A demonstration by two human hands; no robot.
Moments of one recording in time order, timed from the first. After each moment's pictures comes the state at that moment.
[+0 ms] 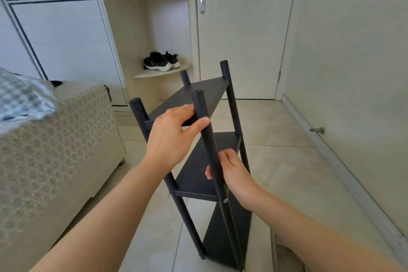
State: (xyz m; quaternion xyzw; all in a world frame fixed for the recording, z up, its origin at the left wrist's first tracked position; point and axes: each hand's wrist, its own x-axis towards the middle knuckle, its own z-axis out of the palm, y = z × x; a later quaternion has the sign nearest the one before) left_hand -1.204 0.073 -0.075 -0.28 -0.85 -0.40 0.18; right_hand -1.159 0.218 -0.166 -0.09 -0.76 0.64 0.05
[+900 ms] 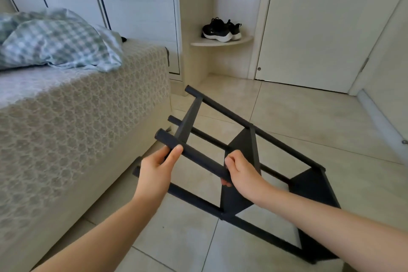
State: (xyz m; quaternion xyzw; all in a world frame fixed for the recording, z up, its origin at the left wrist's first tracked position) left_hand -1.227 -0.073 -0.217 0.07 -0.77 -0.63 0.08; right_hand -1.245 0.128 -0.229 0.03 -0.87 0.48 -0.11
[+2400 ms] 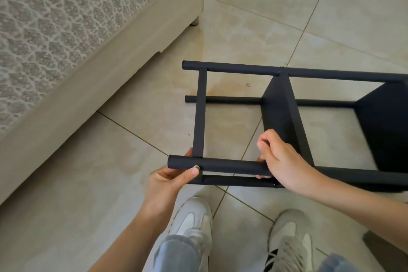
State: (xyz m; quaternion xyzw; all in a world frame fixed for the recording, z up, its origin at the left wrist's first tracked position) left_hand -1.125 -0.134 -0.443 0.27 -0.58 -0.76 -0.08; right_hand -1.203 0.104 -0.397 0.07 -0.92 0.31 -0.24
